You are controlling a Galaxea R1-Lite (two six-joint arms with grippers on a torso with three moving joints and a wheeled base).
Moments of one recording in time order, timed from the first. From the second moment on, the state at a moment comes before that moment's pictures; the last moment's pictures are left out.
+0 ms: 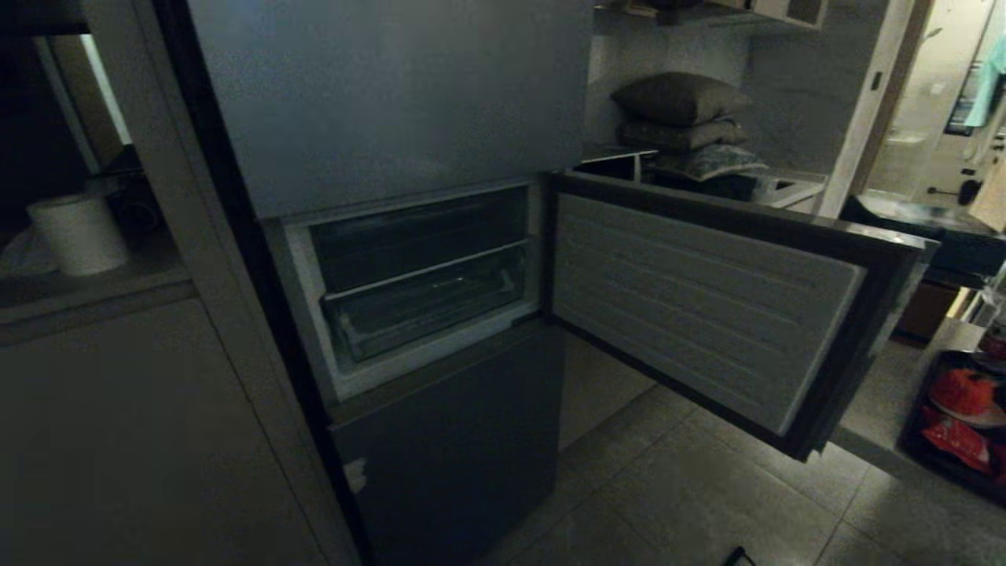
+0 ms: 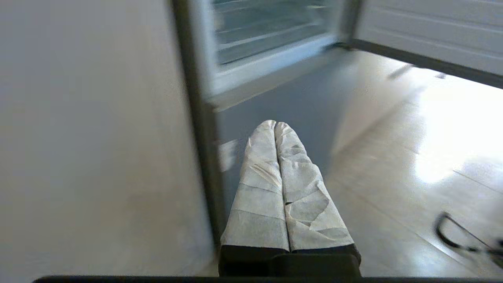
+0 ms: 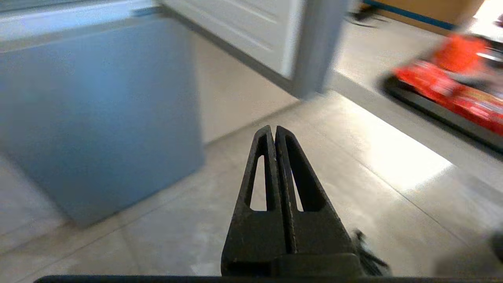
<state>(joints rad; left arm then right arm) 0.00 0.00 0.00 0.00 0.00 -0.01 0.01 0.00 -0.08 0.18 0.01 -0.02</state>
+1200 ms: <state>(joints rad) 0.00 0.00 0.00 0.00 0.00 -0.01 -0.33 1.27 -0.70 -0.28 -0.15 0.51</state>
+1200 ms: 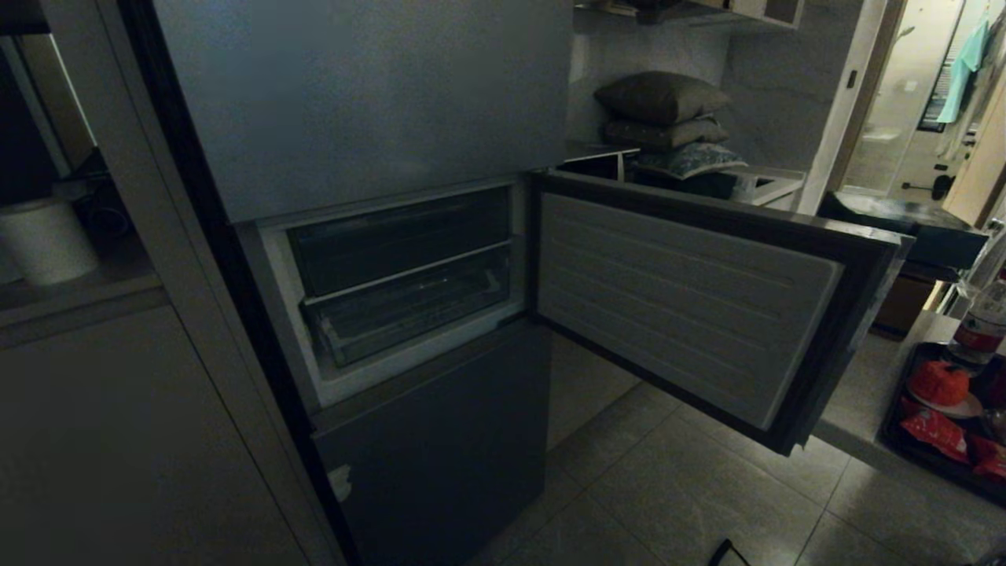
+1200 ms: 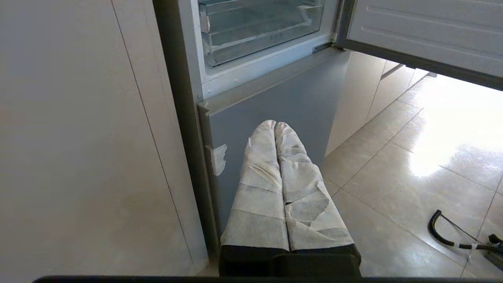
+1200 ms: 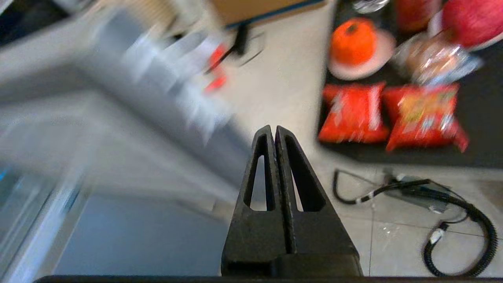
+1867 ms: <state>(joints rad) 0.00 0.00 0.00 0.00 0.00 -0.01 -0.55 1.78 -1.04 -0.54 0.26 0.64</state>
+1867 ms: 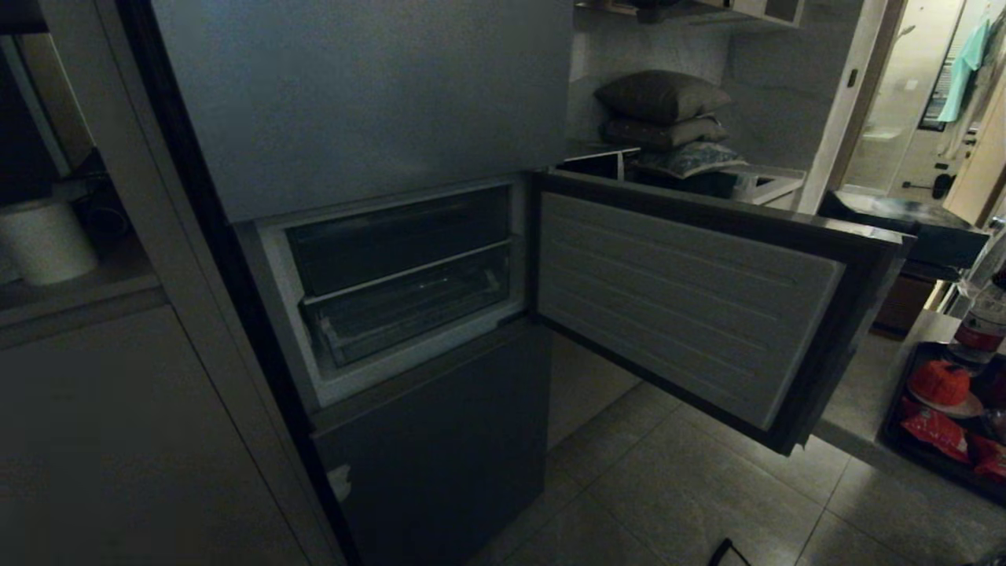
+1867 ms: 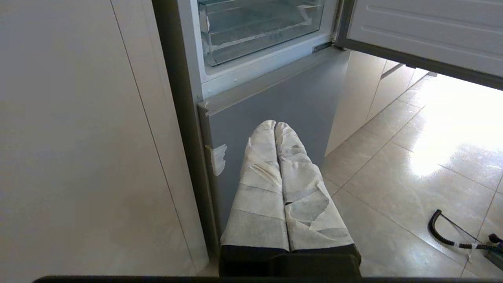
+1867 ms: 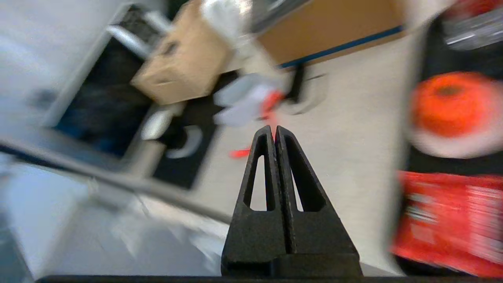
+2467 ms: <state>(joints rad) 0.00 0.00 0.00 0.00 0.00 -0.01 -0.53 1.99 -1.23 -0.61 0.60 1.00</state>
